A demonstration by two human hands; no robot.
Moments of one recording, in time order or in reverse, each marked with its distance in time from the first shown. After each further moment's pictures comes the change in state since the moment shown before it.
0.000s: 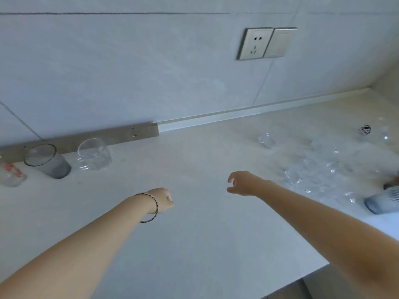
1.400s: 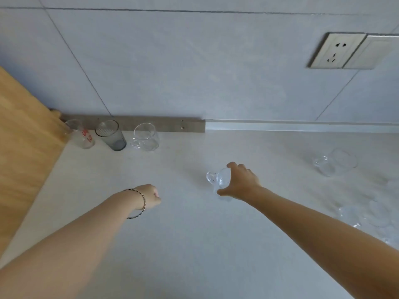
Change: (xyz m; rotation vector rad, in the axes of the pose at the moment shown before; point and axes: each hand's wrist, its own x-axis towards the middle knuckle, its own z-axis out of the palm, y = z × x) left_hand -0.055 -0.080 -0.003 -0.195 0.076 -0.361; right_hand 0.019 -0.098 -0.002 0.004 0.153 -0.230
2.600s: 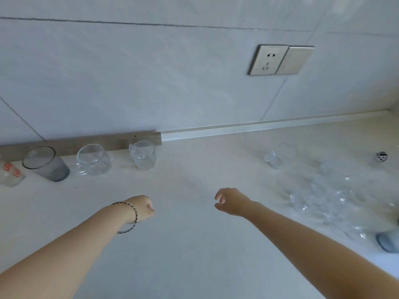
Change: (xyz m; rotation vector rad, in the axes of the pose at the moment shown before) left_hand 0.031 0.077 -0.005 0.149 -0.023 0.247; right_hand -0.009 0.084 0.005 0.086 -0.171 0.134
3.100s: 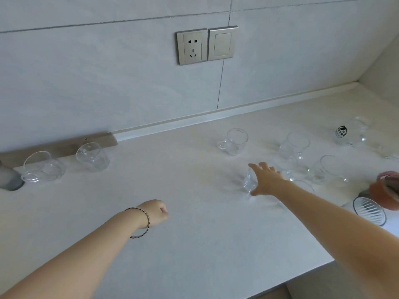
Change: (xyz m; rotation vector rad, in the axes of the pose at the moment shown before) left_hand -0.005 0.184 0.071 0.032 -0.042 0.056; right_hand -0.036 0.236 -0.074 -0.145 0.152 0.193
